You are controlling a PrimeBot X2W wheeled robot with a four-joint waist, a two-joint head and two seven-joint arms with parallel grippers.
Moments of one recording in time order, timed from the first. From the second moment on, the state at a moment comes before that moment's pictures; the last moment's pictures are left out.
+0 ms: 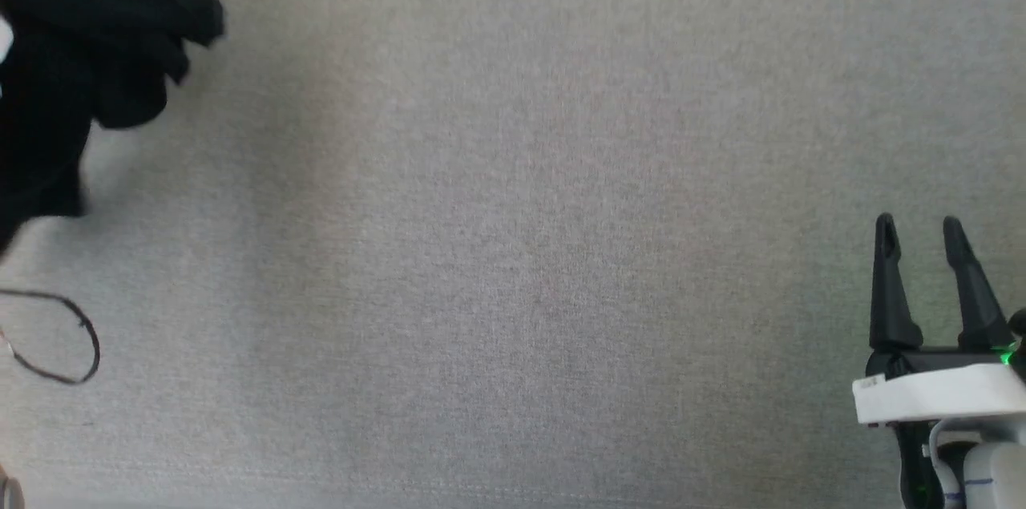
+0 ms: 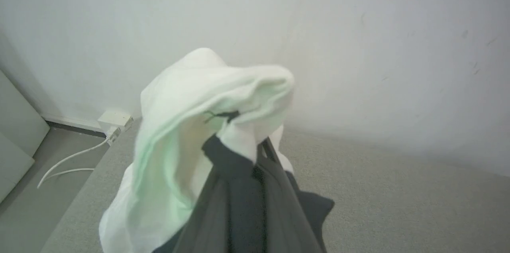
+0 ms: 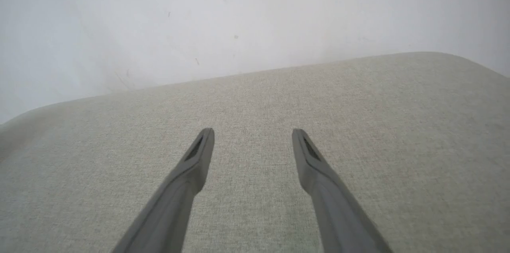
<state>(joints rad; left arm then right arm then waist) -0.91 0.54 0.04 0.42 -0.66 -0.09 0.46 -0.06 -0.05 -0.15 0.04 0.22 0.13 -0.26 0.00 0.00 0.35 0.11</state>
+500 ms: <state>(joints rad) -1.01 0.44 -0.09 0.22 -0.63 -0.08 0.50 -0.02 -0.05 -0.15 0.09 0.28 0.13 -0.26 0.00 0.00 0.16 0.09</state>
